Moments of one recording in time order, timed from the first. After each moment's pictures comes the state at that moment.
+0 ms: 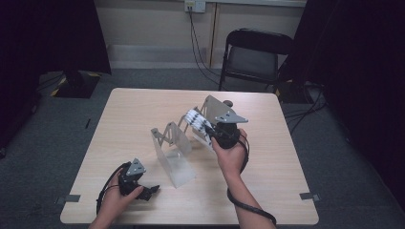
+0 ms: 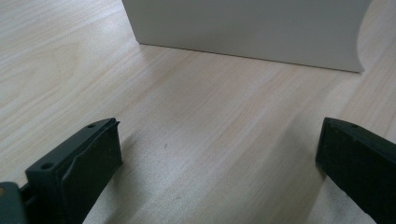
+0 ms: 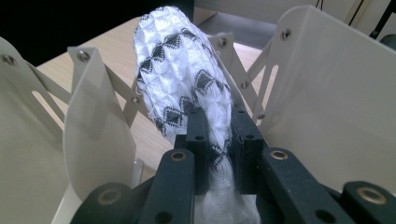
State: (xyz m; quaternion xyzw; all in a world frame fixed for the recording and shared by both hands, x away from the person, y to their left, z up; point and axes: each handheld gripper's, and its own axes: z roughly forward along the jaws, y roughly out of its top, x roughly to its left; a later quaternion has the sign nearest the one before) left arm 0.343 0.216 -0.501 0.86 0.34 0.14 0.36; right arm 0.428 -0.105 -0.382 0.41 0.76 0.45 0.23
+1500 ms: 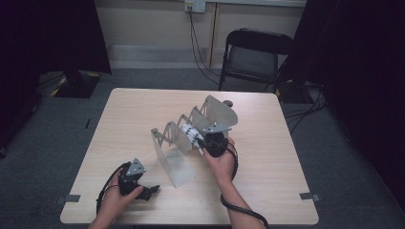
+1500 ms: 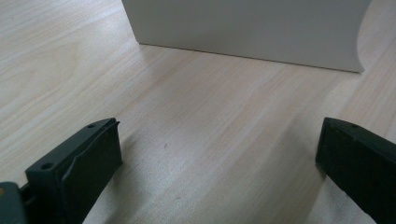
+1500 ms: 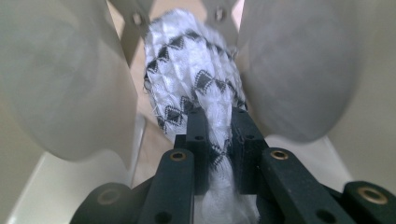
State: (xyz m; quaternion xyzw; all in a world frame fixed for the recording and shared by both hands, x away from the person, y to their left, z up) left arm 0.343 0.216 -0.501 0.86 0.34 0.14 0.36; right arm 0.438 -0.083 -0.438 0.40 0.80 0.40 0.20
